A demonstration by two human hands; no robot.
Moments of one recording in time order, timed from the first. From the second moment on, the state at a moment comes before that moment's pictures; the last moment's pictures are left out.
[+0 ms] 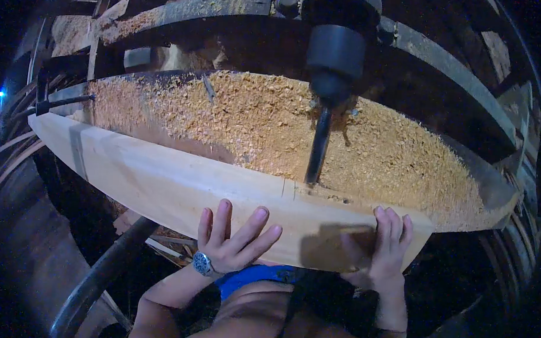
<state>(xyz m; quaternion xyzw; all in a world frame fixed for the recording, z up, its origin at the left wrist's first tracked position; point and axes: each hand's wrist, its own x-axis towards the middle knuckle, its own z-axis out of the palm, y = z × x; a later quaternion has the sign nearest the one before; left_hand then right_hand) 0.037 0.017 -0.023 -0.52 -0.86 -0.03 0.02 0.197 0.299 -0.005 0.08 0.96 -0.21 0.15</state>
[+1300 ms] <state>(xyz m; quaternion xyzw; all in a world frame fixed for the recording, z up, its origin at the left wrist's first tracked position) 0.002 0.044 -0.035 -0.52 -0.85 -0.04 0.09 0.130 0.334 0.006 0.06 0.98 -0.19 0.08</state>
